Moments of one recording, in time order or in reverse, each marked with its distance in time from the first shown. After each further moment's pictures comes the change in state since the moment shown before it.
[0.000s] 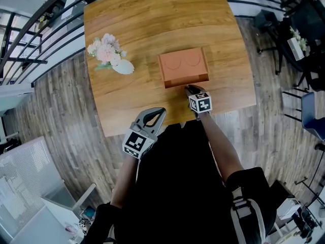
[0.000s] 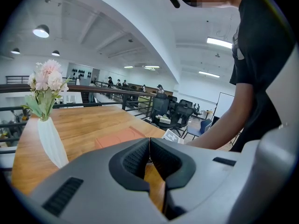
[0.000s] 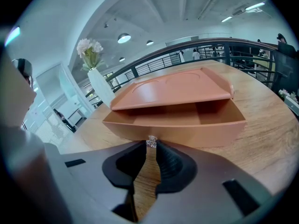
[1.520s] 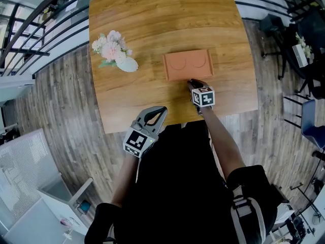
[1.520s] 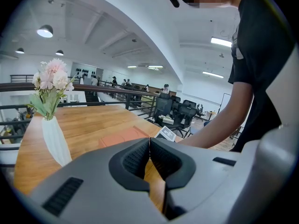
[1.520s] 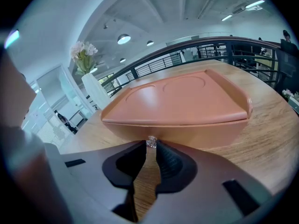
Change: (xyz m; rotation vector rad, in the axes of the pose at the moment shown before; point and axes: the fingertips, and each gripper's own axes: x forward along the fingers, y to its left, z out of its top) left arm 0.001 0.017 0.004 -0.025 0.005 0.033; right arm 0.025 -0.011 0.033 0.005 -0.006 0.024
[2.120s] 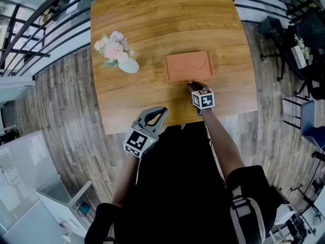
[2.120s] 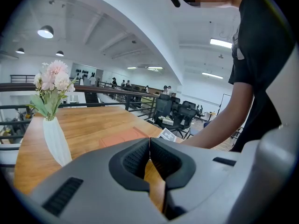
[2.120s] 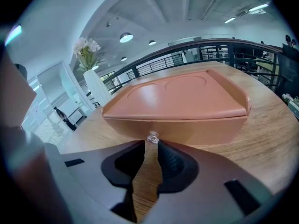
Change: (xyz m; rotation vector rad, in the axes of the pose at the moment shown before) left arm -0.006 -0.001 -0.002 0.006 -0.015 -0.005; right arm -0.002 0.002 -0.008 -0.032 0.004 -0.017
